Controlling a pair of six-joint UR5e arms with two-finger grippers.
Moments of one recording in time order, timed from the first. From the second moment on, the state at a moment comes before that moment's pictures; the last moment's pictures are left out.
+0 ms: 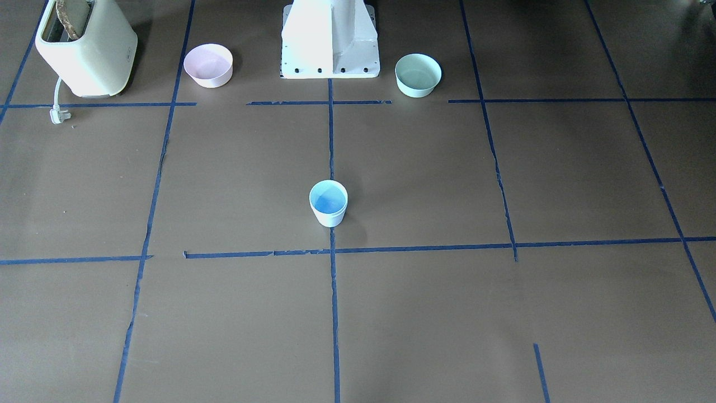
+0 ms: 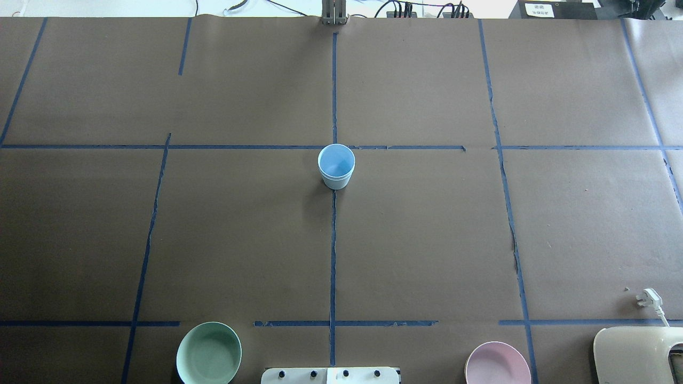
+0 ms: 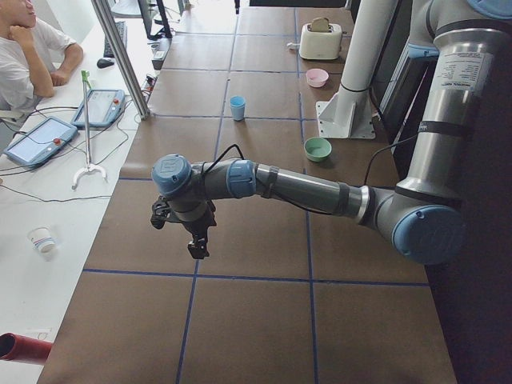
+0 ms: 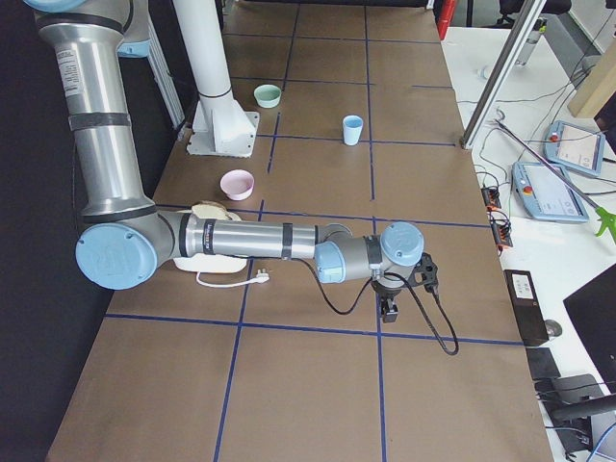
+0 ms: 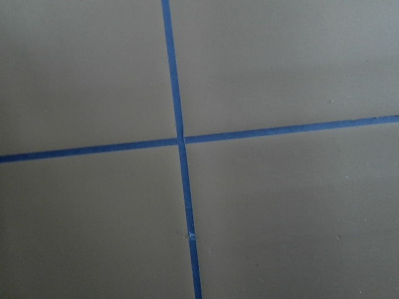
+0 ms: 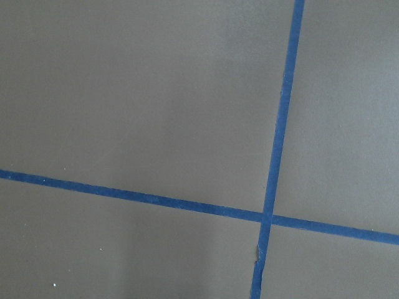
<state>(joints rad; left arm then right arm) -1.56 -1.72 -1.63 -1.24 -2.38 0.16 1.49 -1.43 1.41 -1.38 2.41 0.05</state>
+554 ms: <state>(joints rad) -1.55 -1.69 -1.64 -1.29 -2.39 0.17 1.49 -1.43 1.55 -1.64 2.30 -0.15</state>
